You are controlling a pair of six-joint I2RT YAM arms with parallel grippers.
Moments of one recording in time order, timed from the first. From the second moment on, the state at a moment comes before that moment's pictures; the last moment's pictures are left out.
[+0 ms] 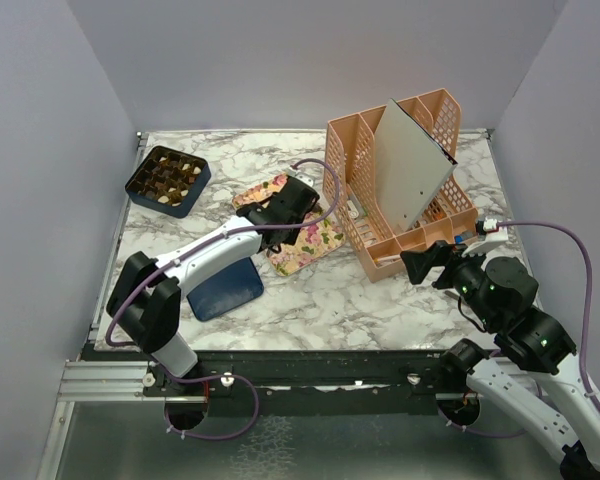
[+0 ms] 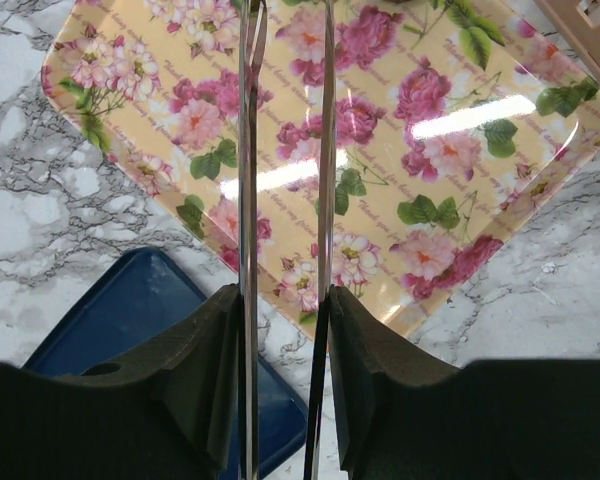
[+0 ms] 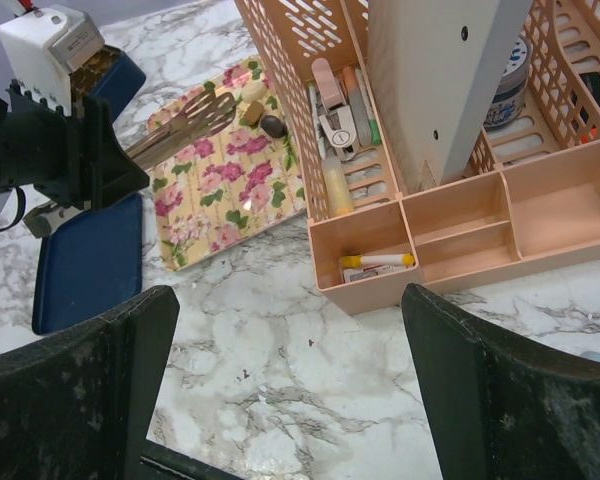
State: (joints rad) left arm -0.74 1.59 1.24 -0.56 -0.41 -0.22; right arm 0.62 0.42 0.77 -0.59 0.27 0.43
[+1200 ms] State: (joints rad) left arm -0.71 1.79 1.30 -0.50 -0.36 -0.17; right arm 0.62 0.42 0.77 -0.59 0.27 0.43
